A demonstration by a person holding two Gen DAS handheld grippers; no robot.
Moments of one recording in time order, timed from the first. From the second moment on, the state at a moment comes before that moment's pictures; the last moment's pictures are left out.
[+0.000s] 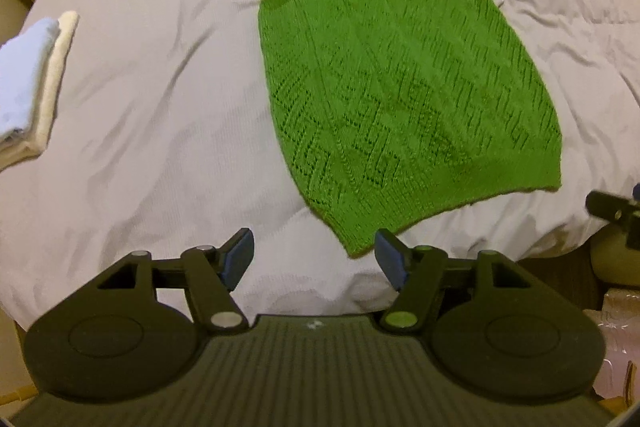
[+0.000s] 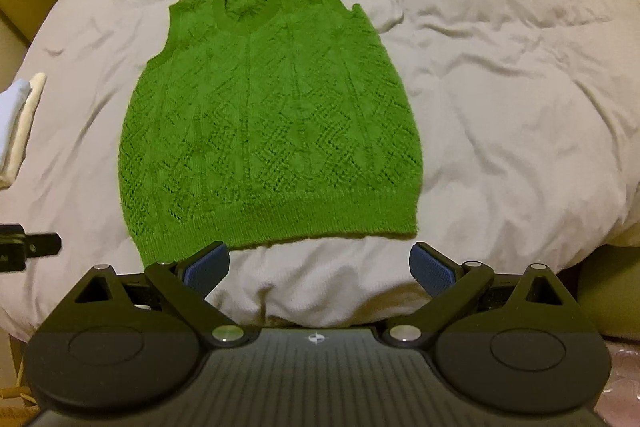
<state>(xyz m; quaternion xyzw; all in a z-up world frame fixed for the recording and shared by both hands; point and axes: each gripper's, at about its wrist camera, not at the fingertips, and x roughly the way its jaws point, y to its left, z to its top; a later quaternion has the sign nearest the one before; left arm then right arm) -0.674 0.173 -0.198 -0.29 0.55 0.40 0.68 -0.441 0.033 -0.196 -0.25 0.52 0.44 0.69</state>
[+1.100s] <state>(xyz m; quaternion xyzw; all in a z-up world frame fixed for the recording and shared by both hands) -0.531 0.308 -0.277 -0.34 0.53 0.45 0.63 -0.278 0.221 -0.294 -0.30 0.54 0.48 0.62</state>
